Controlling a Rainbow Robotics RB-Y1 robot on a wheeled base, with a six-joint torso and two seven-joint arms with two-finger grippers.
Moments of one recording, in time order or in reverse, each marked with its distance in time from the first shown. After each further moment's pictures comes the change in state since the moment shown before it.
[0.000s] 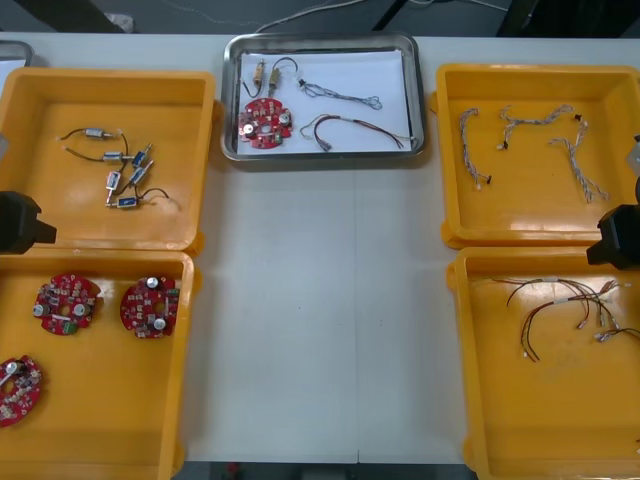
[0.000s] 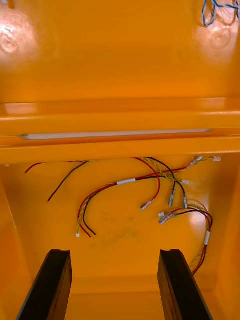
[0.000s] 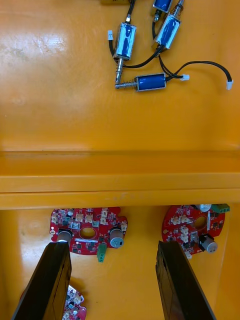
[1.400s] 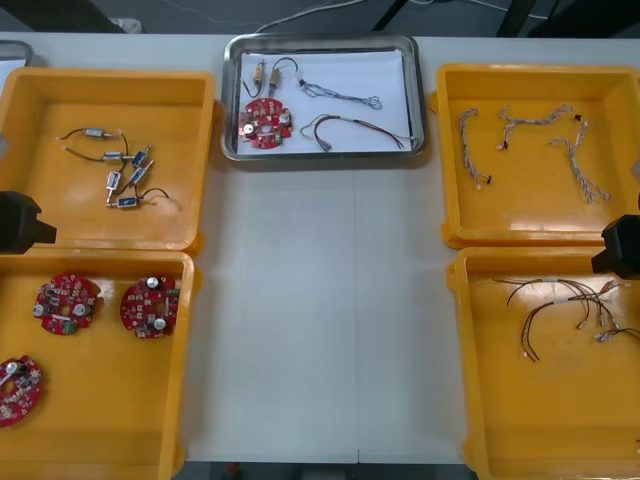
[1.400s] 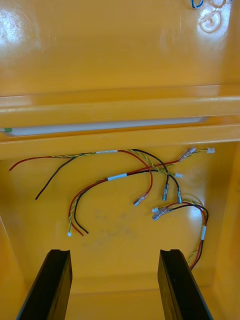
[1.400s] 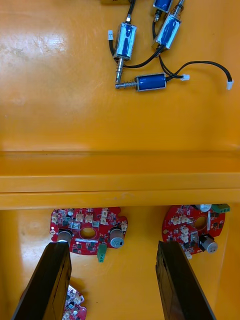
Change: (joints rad) right arm 0.031 0.007 -0.006 0.000 0.025 -0.002 0.000; left arm 0.000 0.000 0.000 0.000 0.000 0.000 0.000
